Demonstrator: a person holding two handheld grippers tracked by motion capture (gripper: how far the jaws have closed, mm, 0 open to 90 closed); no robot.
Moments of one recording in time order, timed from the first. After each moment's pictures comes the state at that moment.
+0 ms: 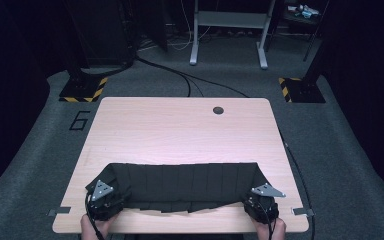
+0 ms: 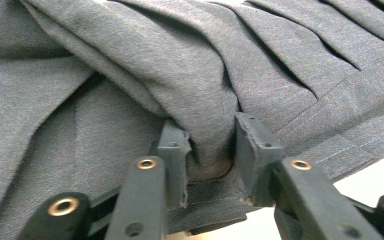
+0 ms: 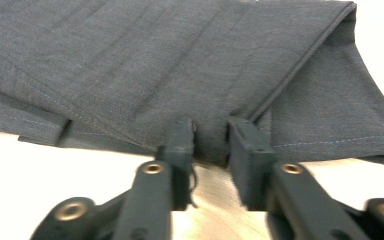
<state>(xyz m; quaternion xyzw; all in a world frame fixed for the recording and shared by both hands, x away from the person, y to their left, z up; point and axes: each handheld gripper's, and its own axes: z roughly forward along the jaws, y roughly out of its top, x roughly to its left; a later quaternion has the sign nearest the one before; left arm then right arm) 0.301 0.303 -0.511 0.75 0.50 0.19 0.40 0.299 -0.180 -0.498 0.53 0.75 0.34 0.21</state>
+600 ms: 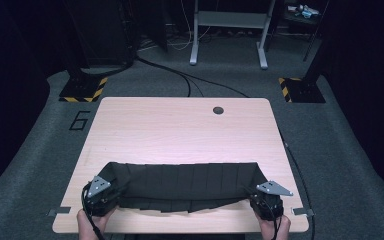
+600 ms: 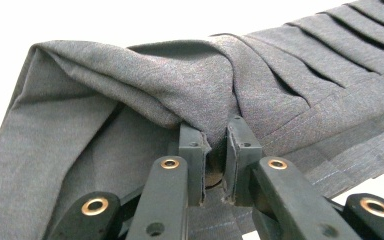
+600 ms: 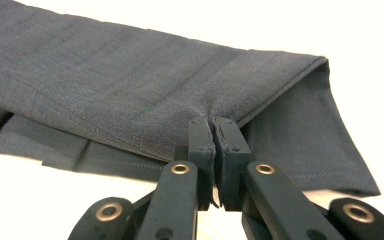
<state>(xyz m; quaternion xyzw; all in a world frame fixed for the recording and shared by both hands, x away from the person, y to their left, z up) 0.306 0.304 -0.484 0.75 0.48 0.20 0.41 0.298 -0.186 -0.475 0.51 0.74 0.37 0.22</state>
